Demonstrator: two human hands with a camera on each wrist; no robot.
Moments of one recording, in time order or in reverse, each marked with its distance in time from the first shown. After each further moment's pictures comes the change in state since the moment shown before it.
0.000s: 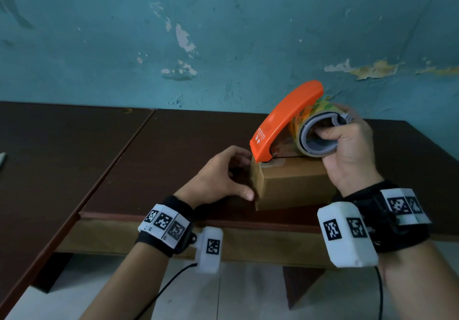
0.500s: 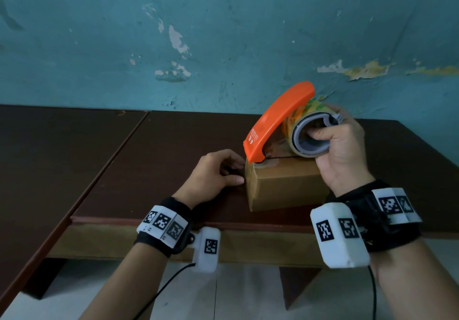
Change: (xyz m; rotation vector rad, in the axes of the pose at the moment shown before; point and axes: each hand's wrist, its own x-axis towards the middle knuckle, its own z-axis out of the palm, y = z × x) left_hand 0.010 -0.007 0.003 0.125 0.122 0.012; right_hand -0.002 -0.002 0.001 -0.026 -0.007 0.004
